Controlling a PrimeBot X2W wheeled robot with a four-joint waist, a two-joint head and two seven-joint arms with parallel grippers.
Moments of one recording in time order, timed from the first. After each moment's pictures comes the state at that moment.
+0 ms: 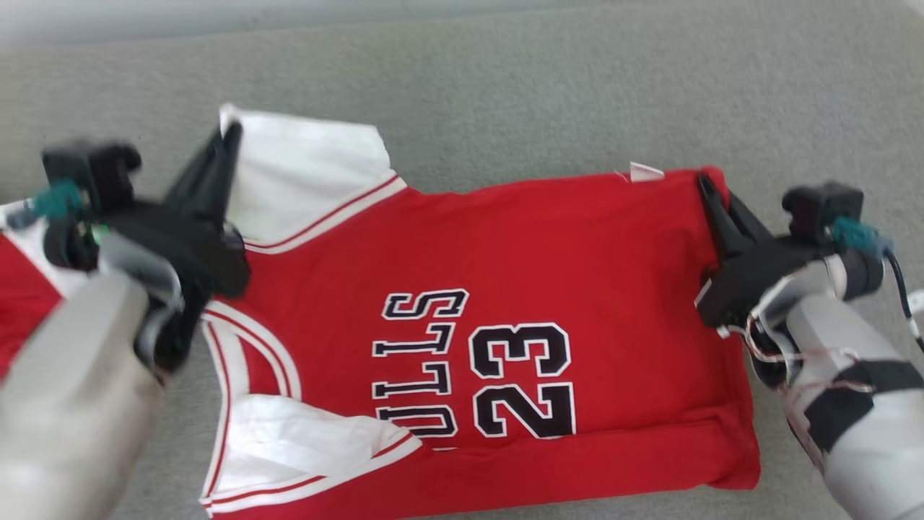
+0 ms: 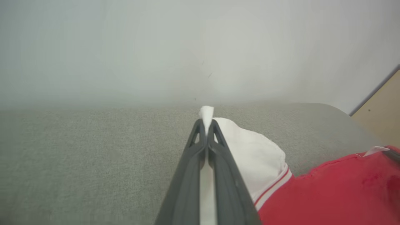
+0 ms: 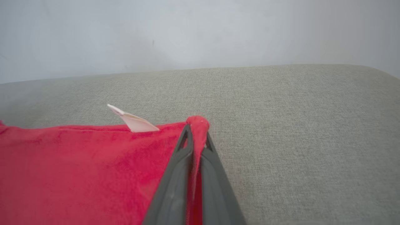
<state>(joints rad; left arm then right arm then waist) -0.93 0.42 -0.69 0.69 -0.94 -0.12 -0.26 -0.81 -0.33 0.53 0.85 0.66 0.13 -0.23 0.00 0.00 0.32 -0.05</state>
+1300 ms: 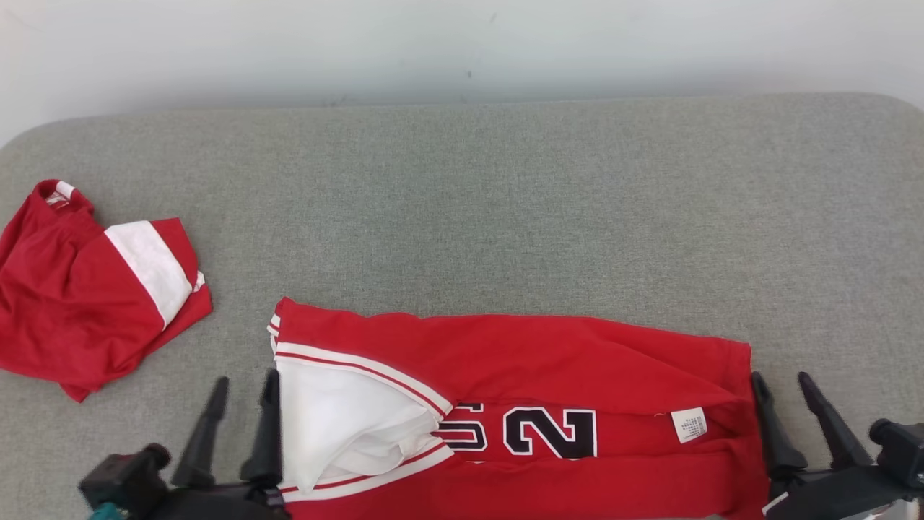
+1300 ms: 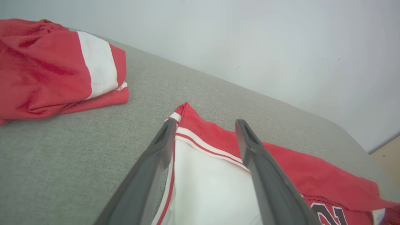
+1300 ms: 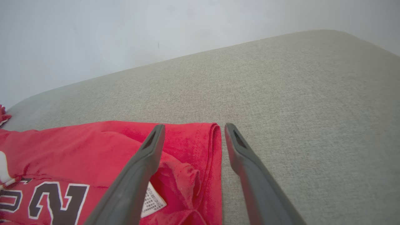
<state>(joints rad) -0.07 0.22 -0.22 0.12 -0.62 0.01 -0.26 -0.08 -0.35 0.17 0.32 0.58 0.13 -0.24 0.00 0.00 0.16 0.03</state>
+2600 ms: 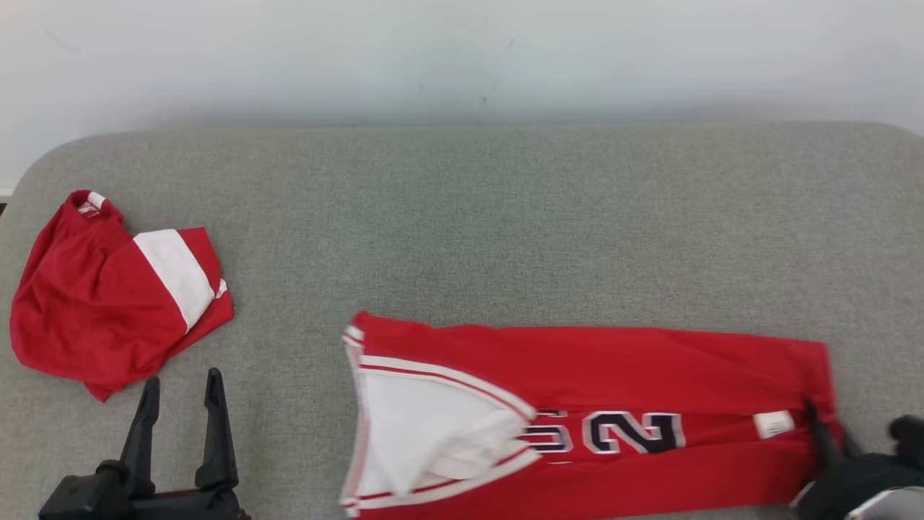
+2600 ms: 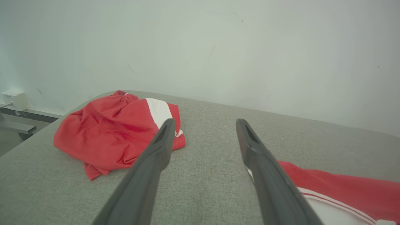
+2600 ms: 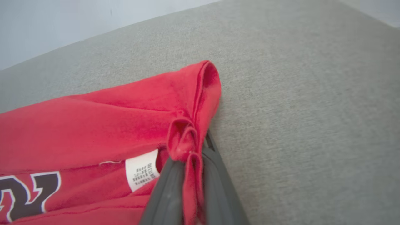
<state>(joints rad) -0.02 0.05 0.10 0.07 -0.21 -0.09 -0.26 -0.22 -0.36 0.16 0.69 0.62 0.13 -0.22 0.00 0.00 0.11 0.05</state>
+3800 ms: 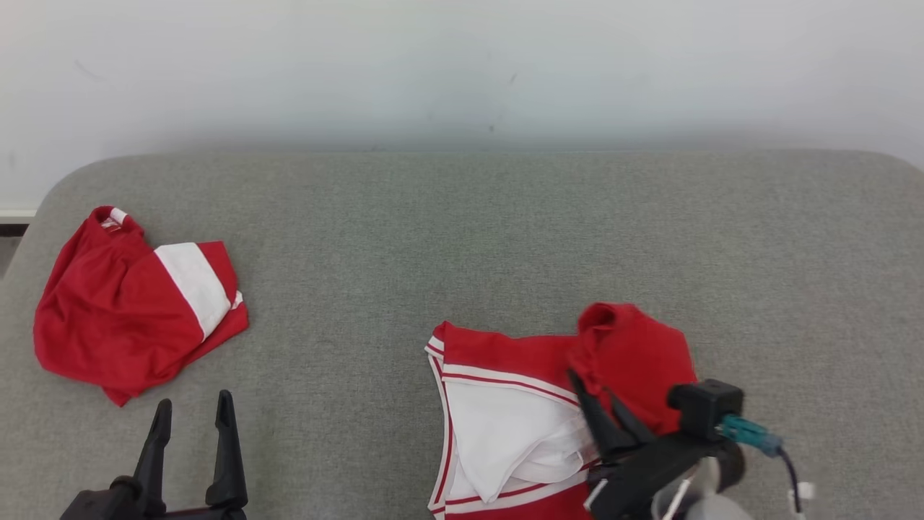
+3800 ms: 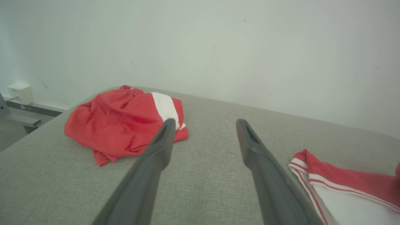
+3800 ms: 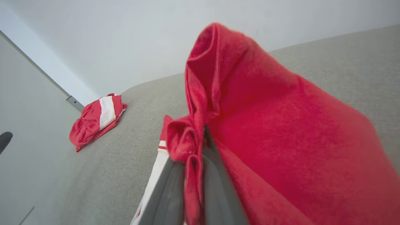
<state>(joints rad) 0.01 0.05 0.08 0.09 -0.22 -0.08 -0.26 -0.22 -0.12 0.39 0.33 0.57 0.13 -0.06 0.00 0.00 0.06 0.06</state>
